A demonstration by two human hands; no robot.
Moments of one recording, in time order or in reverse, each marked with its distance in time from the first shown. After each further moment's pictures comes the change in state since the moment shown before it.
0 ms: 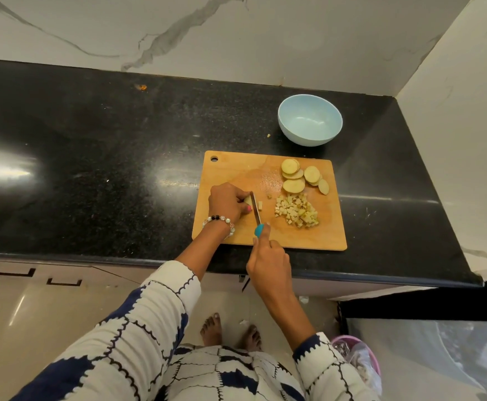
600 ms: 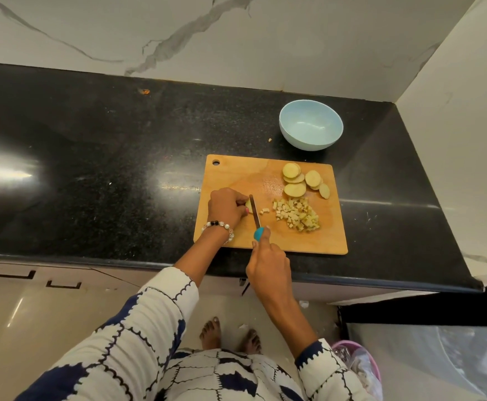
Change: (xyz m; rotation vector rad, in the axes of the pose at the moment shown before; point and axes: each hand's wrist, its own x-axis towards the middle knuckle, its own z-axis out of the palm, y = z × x) left_hand -0.005 -0.004 -0.004 -0.039 0.048 0.018; right_hand 0.001 -0.004 0.000 0.006 0.017 -0.002
